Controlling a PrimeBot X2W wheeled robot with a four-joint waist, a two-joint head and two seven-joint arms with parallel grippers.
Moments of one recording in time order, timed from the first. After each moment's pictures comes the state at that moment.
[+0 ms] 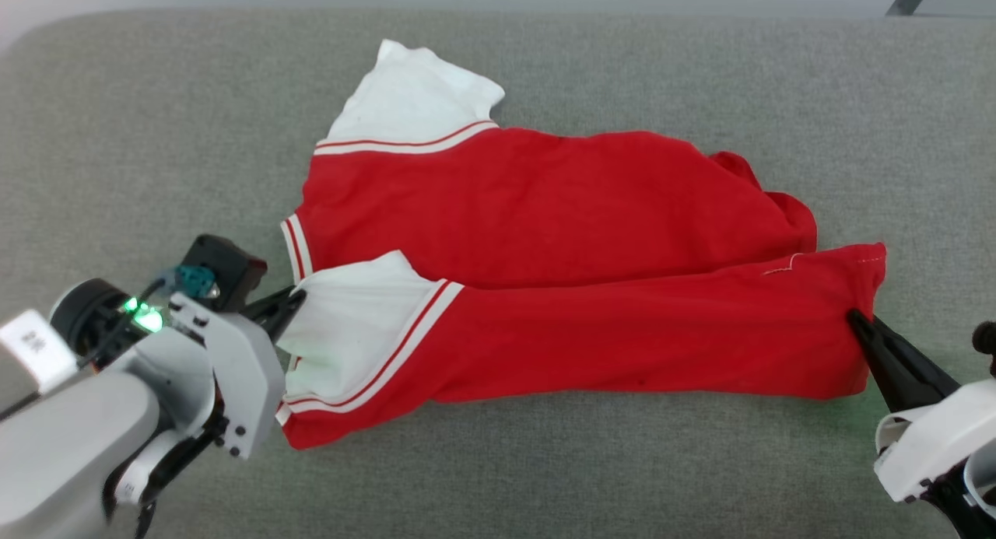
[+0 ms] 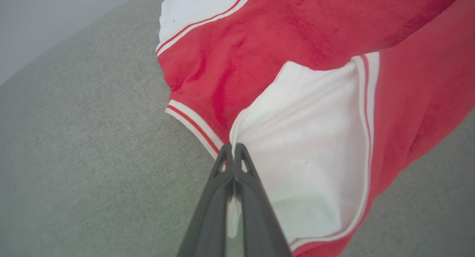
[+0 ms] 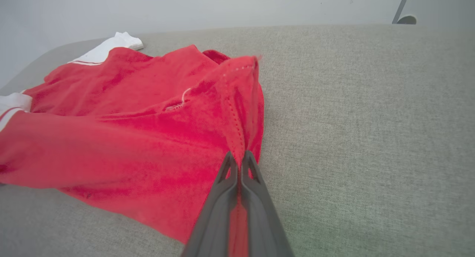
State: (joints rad) left arm -0.83 1.00 -1.14 -0.05 -0.97 0.21 0.19; right arm -0.10 -0.38 0.06 -0.09 0.54 0.13 0.25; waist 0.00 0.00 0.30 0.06
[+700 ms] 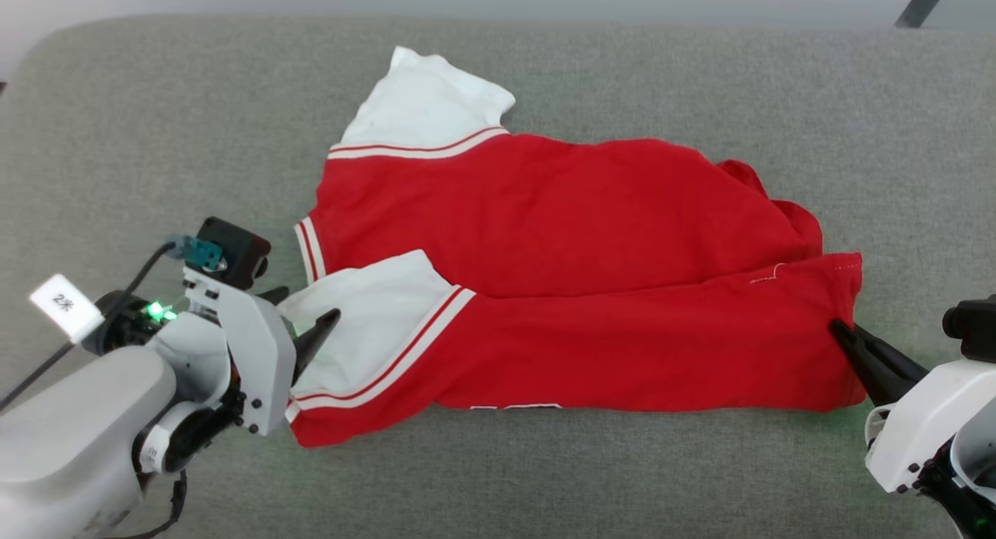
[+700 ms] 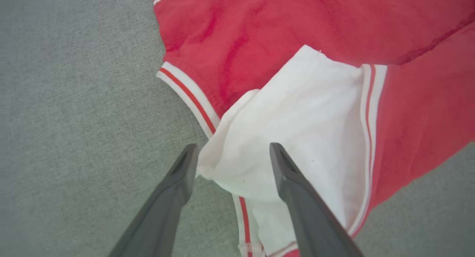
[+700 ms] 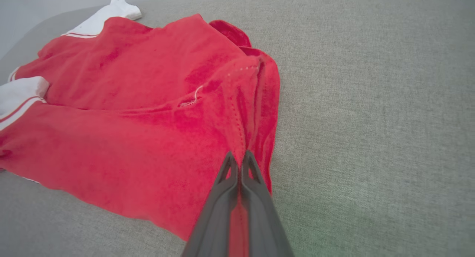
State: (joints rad) left arm -0.85 0.86 -1.13 0.20 -1.13 0.11 0.24; right arm -0.15 -0.37 0.08 -0.06 0.55 0.13 0.42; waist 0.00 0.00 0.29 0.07
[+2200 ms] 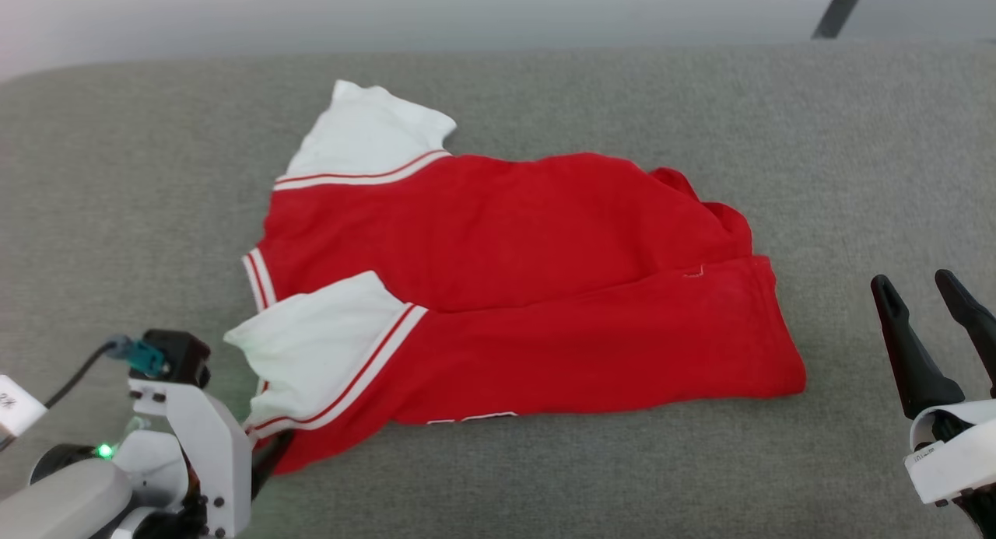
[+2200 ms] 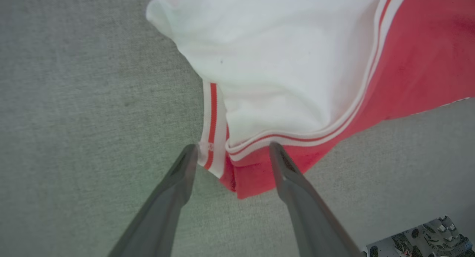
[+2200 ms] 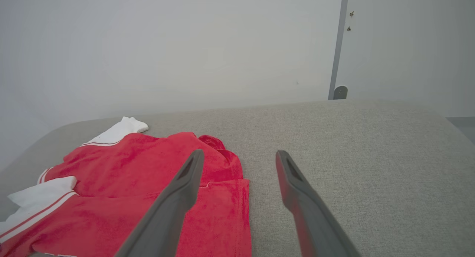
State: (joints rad) left arm -0.60 1.03 -1.08 -0.05 -1.37 0.34 0.29; right arm -0.03 -0.21 -0.10 -0.36 0.48 0.13 0.32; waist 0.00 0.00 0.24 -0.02
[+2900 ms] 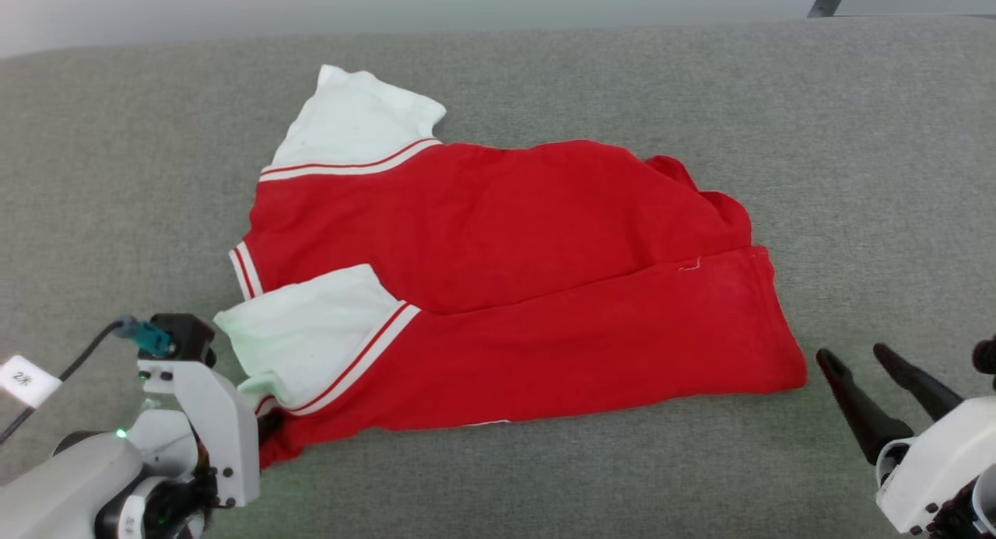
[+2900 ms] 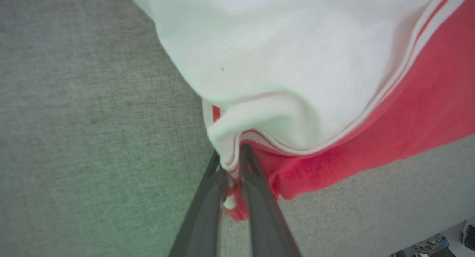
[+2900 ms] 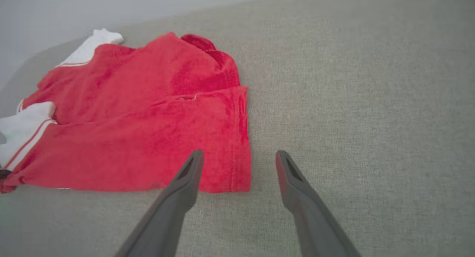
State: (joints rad) left arm -0.63 0.94 -1.08 0.11 -1.41 0.26 0.32; right arm -0.01 -0.22 -0.08 -0.30 0.51 0.13 0.60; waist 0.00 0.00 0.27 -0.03
